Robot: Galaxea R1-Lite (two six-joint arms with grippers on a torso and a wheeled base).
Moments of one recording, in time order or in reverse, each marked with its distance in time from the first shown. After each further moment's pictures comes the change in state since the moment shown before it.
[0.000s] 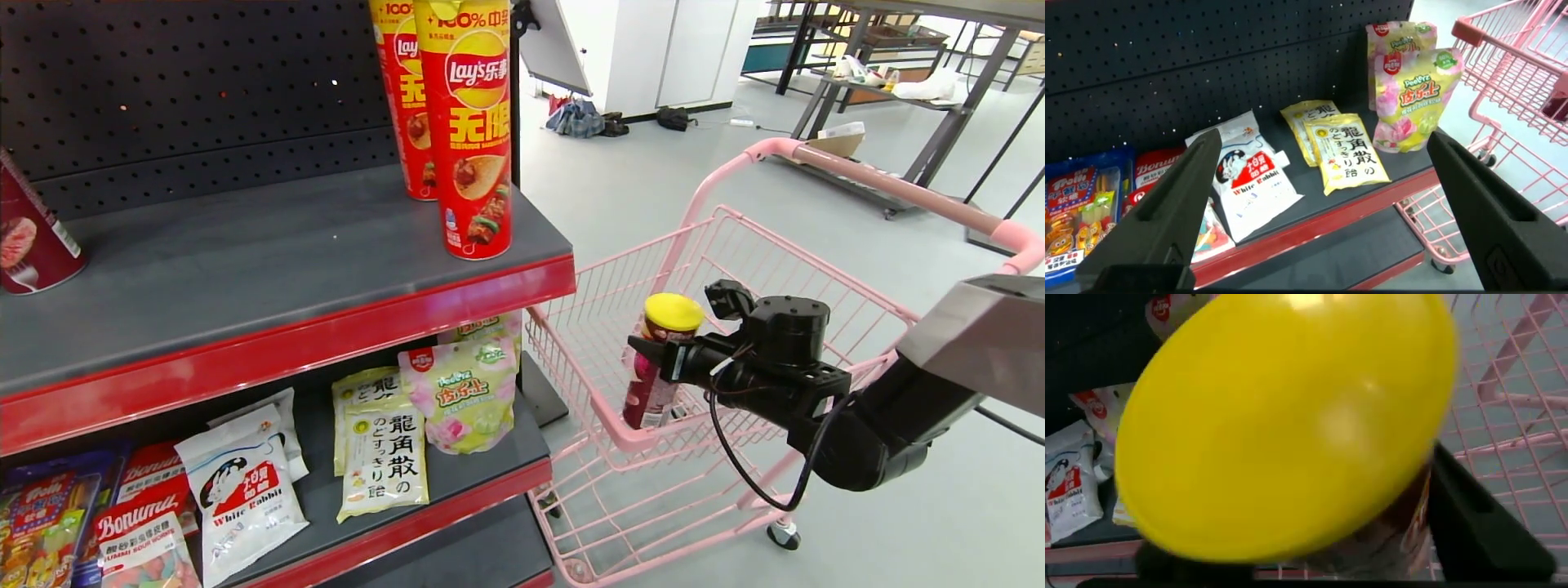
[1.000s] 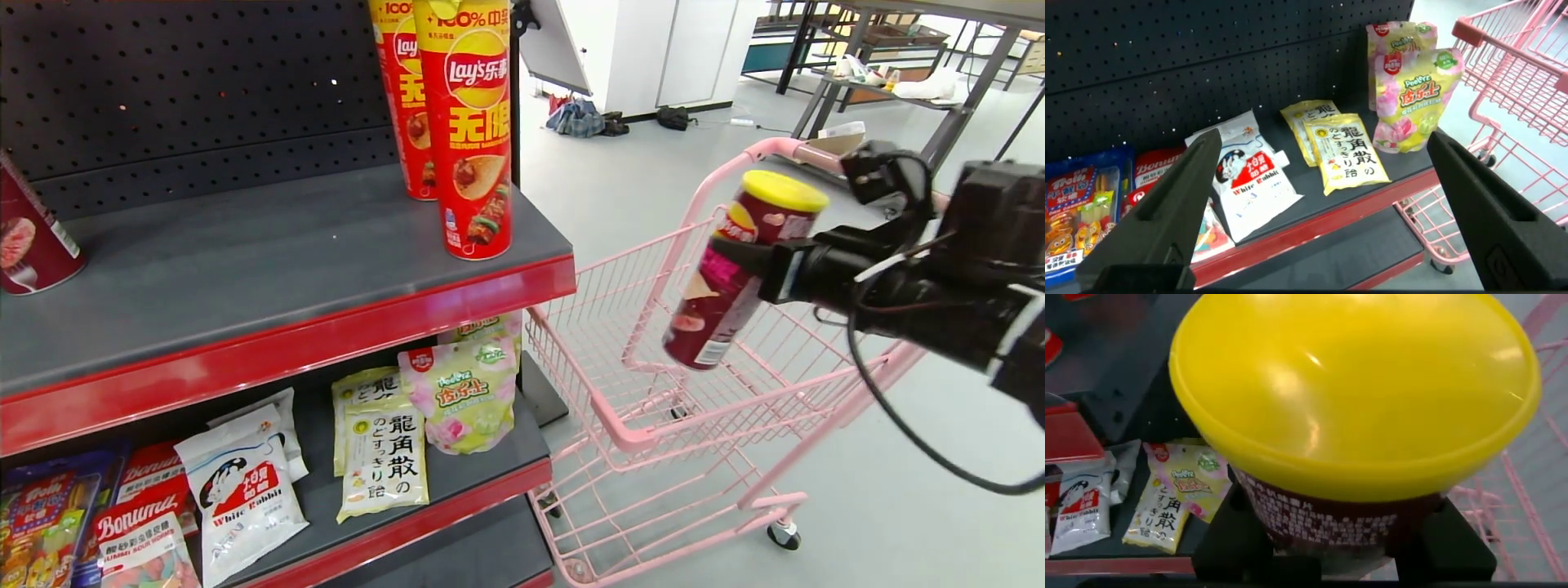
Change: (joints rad) left arm 0.000 0.000 0.000 0.000 0.000 -0.004; right arm -0.013 -0.577 -0.057 0.455 -0.054 -0.187
